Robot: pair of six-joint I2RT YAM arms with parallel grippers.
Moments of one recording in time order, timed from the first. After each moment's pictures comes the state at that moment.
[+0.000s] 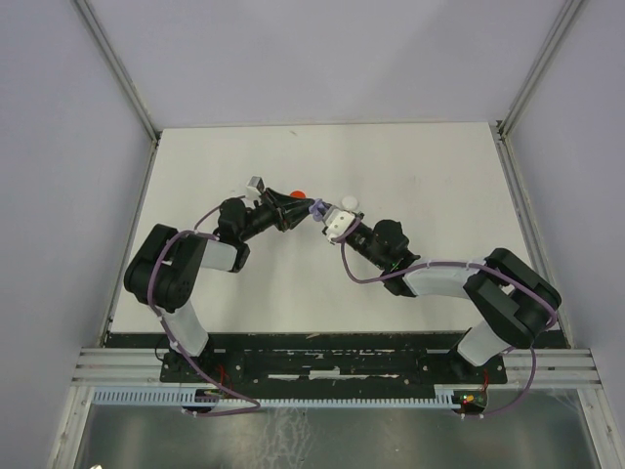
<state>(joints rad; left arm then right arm) -0.32 1.76 0.62 1.16 0.63 -1.71 0.79 1.56 0.62 1.04 -0.07 -0.57</state>
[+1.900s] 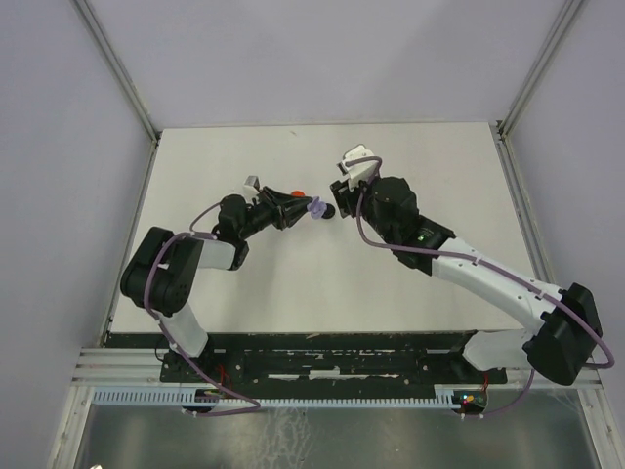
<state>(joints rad) -0.32 1.75 0.64 1.05 0.58 -1.63 0.80 1.30 0.99 0.16 0.29 -0.16</state>
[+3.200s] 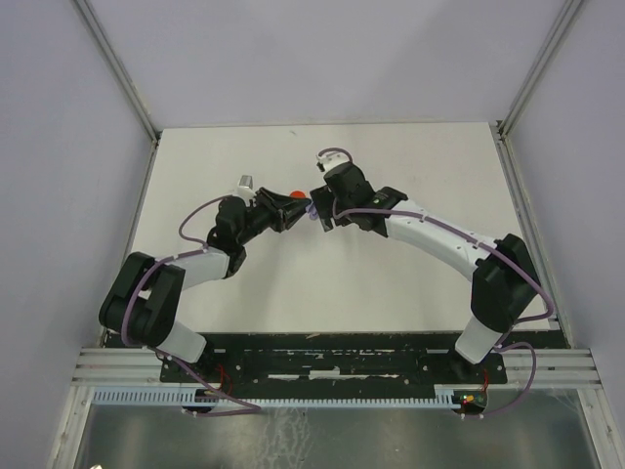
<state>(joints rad) -0.38 1.52 0.60 0.81 0.42 -1.48 0.77 1.69 1.38 -0.48 0.29 0.20</state>
